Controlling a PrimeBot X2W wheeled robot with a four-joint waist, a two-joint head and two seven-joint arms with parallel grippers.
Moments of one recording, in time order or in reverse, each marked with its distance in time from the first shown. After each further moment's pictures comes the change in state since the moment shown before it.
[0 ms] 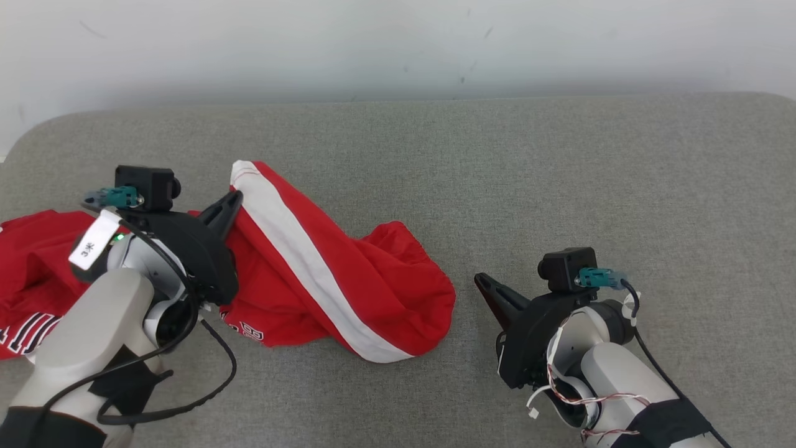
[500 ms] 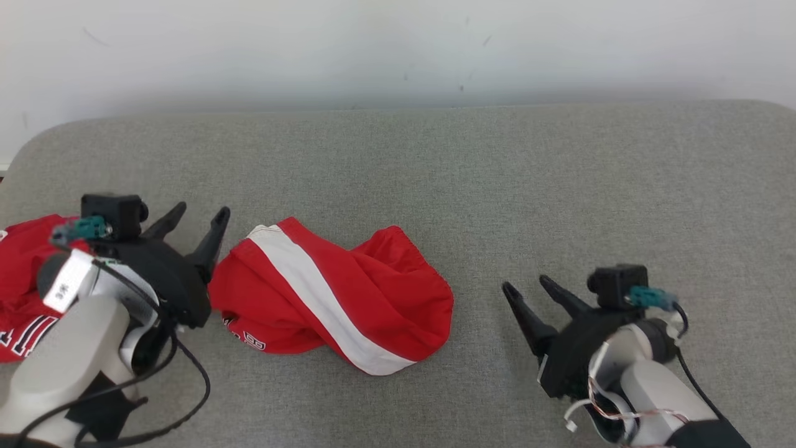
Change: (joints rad) left arm 0.041 0.069 -0.018 -0.009 -0.002 0.000 -0.097; right arm 0.042 -0.058 -0.052 0.002 0.016 0.014 -0.076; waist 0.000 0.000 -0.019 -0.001
